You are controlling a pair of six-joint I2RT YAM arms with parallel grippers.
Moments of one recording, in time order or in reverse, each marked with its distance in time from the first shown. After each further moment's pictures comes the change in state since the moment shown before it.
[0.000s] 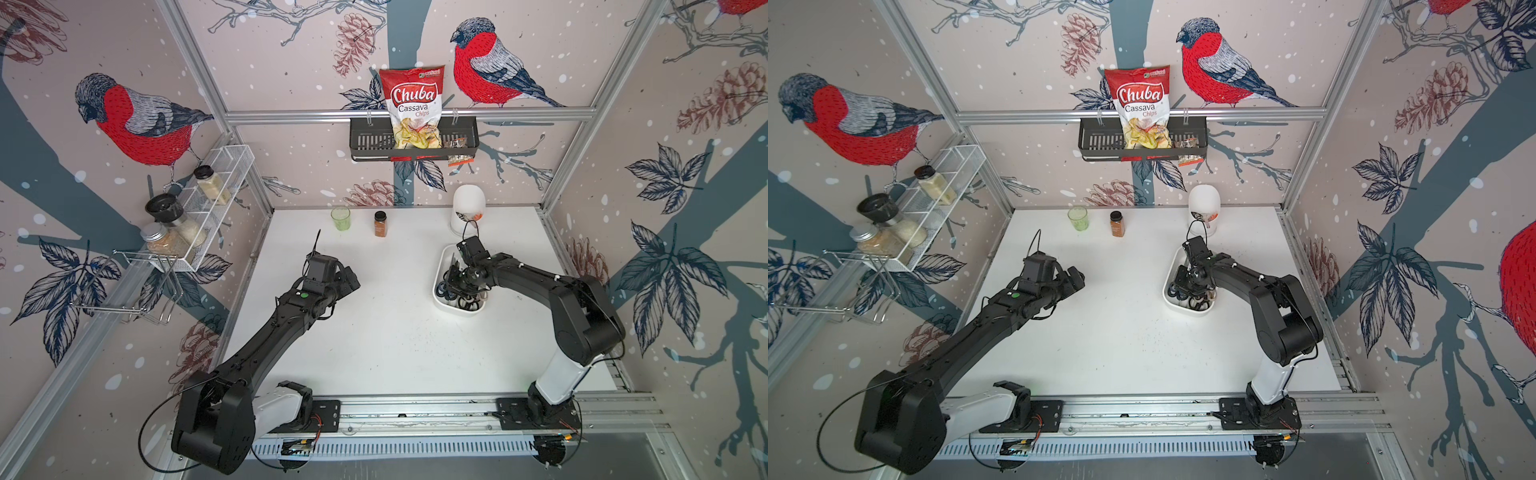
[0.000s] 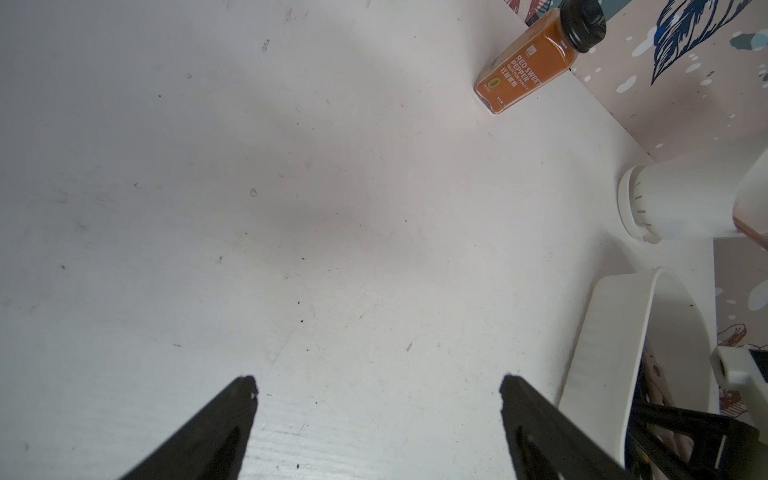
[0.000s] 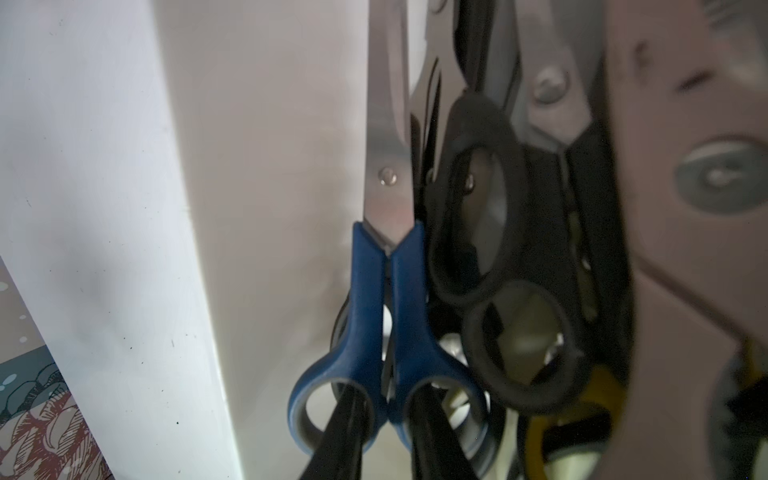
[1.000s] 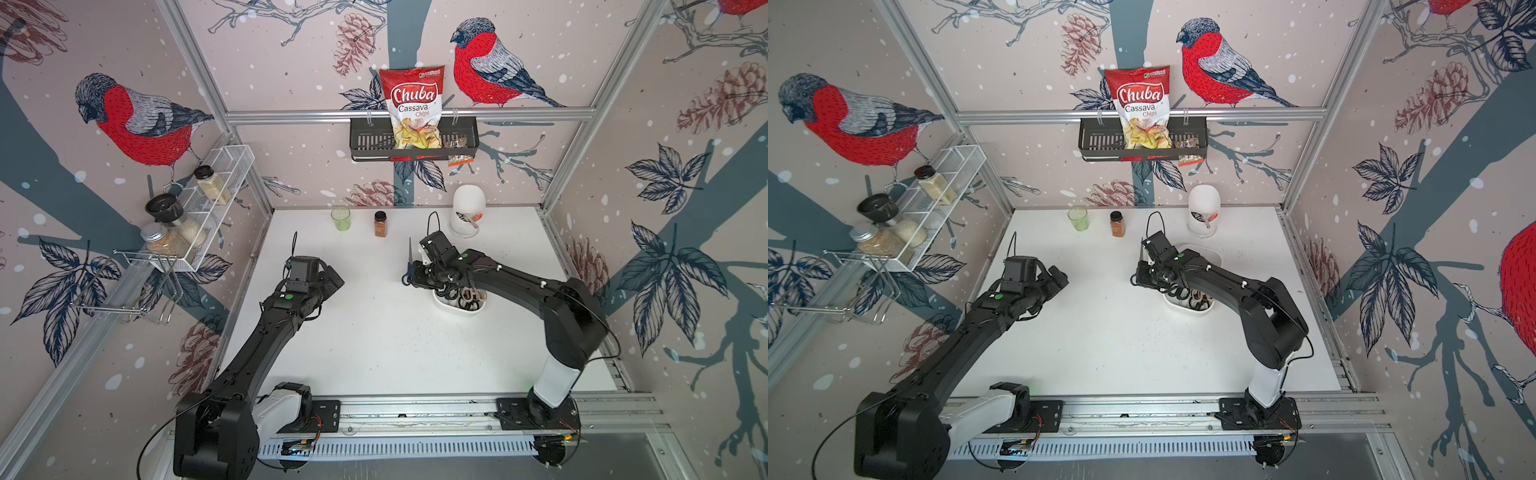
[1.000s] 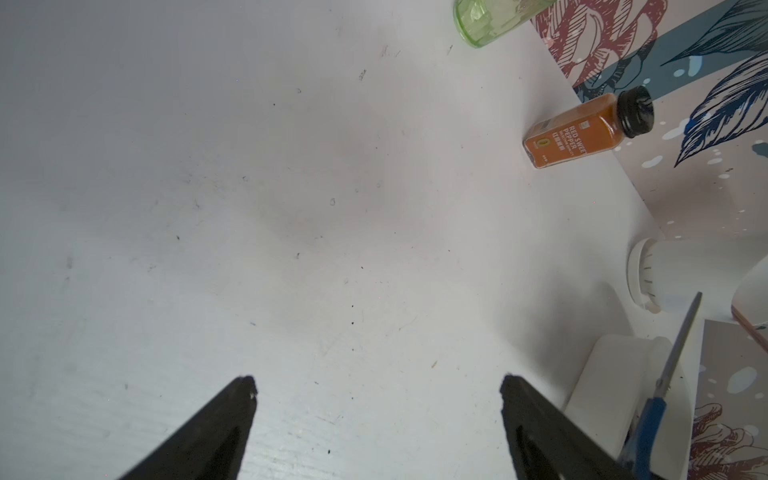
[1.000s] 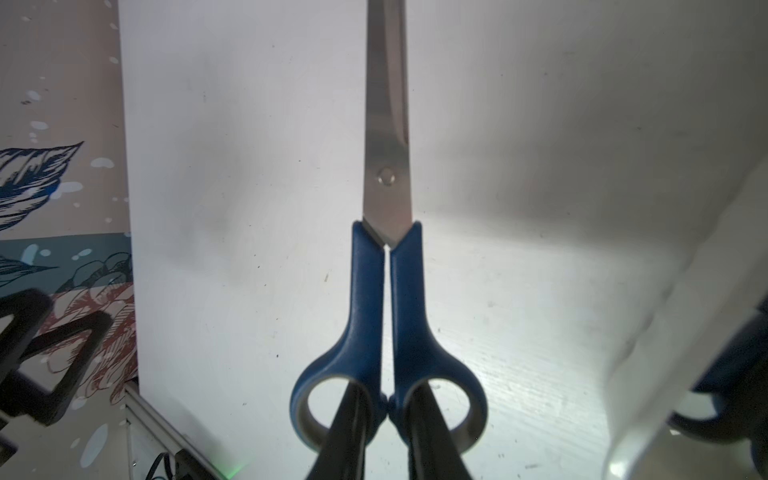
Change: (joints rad) left arm 0.156 -0.061 0.004 -0.104 0.064 -0.048; right arm 0.274 0.113 0.272 0.022 0.064 -0.005
